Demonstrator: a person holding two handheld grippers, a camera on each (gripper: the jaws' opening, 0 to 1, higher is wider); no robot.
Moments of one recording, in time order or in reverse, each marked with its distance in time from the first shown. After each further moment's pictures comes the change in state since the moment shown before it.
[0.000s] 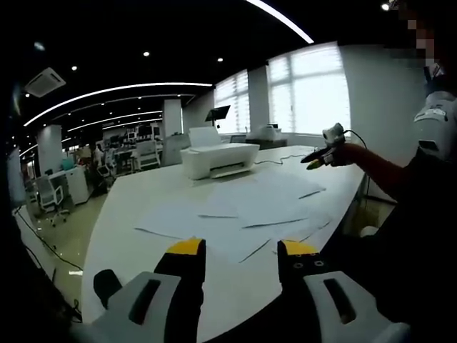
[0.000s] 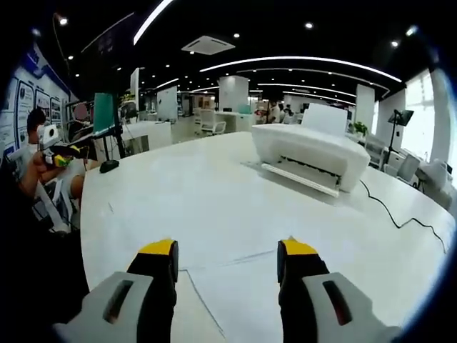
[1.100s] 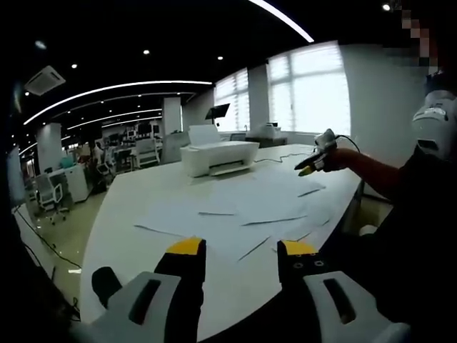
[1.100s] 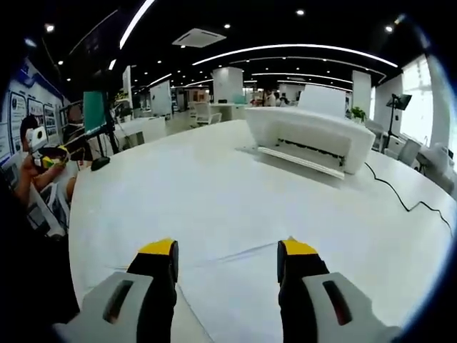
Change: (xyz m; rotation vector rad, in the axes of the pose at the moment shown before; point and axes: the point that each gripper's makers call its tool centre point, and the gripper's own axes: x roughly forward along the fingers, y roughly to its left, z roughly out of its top) left arm 0.002 0.000 -0.006 -0.009 0.014 -0.004; right arm 0.037 -0.014 -0.027 0.064 0.051 -0.003
